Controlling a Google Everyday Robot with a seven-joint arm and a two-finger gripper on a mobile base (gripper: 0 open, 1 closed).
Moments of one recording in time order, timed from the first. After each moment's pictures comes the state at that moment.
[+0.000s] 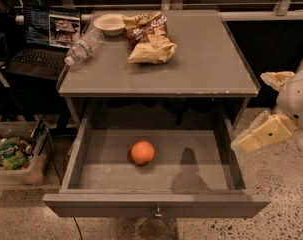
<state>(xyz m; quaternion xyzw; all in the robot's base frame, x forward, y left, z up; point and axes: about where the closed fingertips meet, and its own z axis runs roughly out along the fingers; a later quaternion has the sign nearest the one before) 0.441 -0.213 0.914 -0.47 0.80 0.06 0.36</state>
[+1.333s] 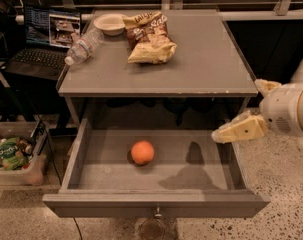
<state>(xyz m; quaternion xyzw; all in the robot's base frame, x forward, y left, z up) 0.485 -0.213 0.879 -0.37 0.81 0.08 0.44</state>
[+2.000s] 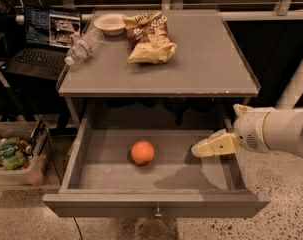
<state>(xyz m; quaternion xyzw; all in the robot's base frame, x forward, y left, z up) 0.488 -0.182 0.807 -0.33 0.84 0.13 0.41</state>
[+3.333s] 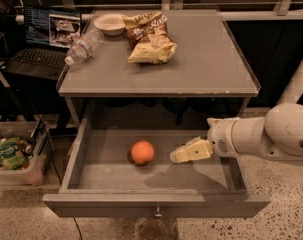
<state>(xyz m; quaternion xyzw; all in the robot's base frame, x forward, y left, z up) 0.503 -0.131 0.746 -0.33 0.84 0.20 0.37</state>
